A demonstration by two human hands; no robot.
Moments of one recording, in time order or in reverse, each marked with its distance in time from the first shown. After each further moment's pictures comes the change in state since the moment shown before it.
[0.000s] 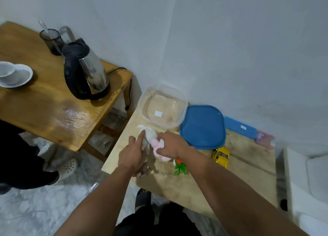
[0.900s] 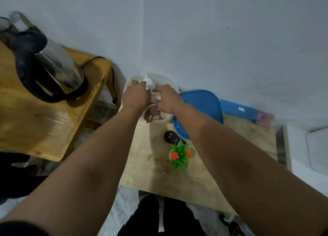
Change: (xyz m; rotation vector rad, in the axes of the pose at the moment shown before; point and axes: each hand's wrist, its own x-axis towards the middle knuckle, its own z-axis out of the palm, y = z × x) left_hand 0.163 0.100 -0.081 0.034 0.178 0.092; right_hand 0.088 0.028 -0.091 0.213 0.300 0.061
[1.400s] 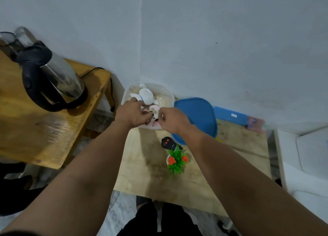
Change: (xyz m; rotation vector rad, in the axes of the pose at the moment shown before) left_hand -0.025 -0.027 -0.004 0.084 -0.105 0.174; right_hand -0.058 0.013 0.003 -0.160 0.050 0.010
